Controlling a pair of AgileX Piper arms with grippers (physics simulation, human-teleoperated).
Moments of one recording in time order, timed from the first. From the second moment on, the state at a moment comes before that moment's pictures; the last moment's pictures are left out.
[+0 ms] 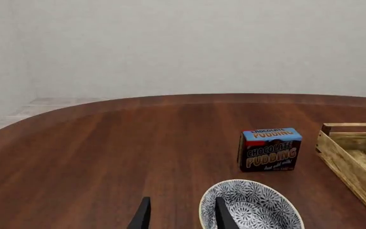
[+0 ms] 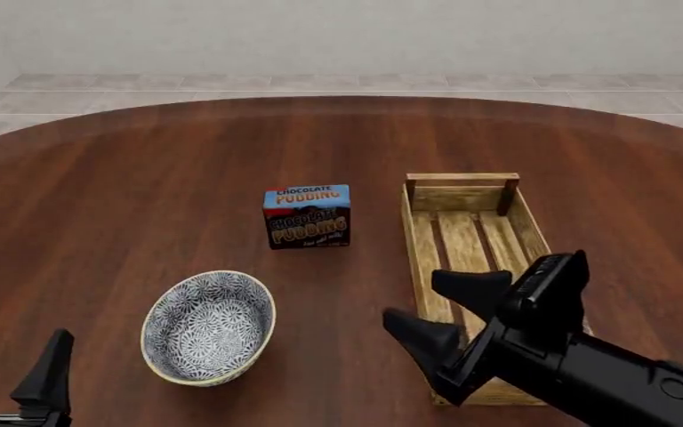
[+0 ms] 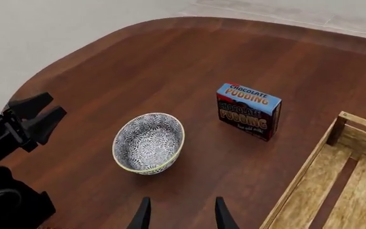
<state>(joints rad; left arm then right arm) 0.00 0.00 0.00 0.00 0.00 0.83 0.89 -0.49 -0.05 0.17</state>
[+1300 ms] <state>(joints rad) 0.00 0.00 0.00 0.00 0.00 0.85 1.13 -0.60 -0.19 0.13</state>
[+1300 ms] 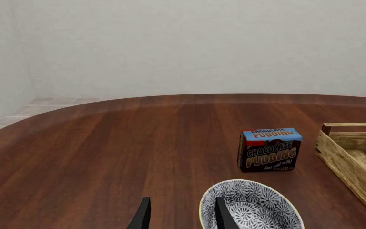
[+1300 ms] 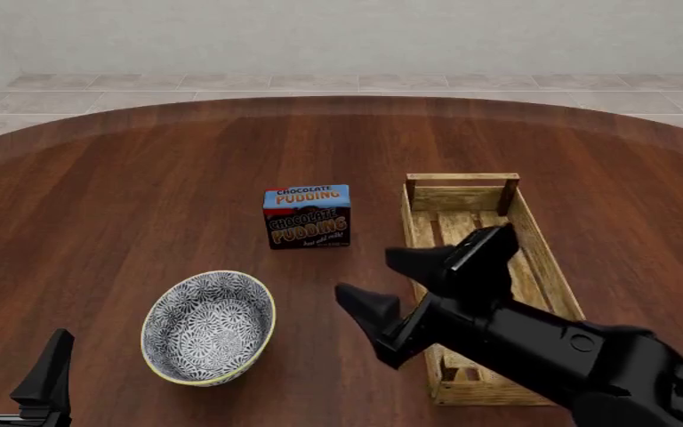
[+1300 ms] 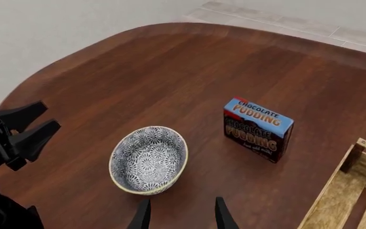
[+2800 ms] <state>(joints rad) 0.00 0.00 0.00 0.00 0.00 0.86 1.42 -0.72 -0.35 0.06</state>
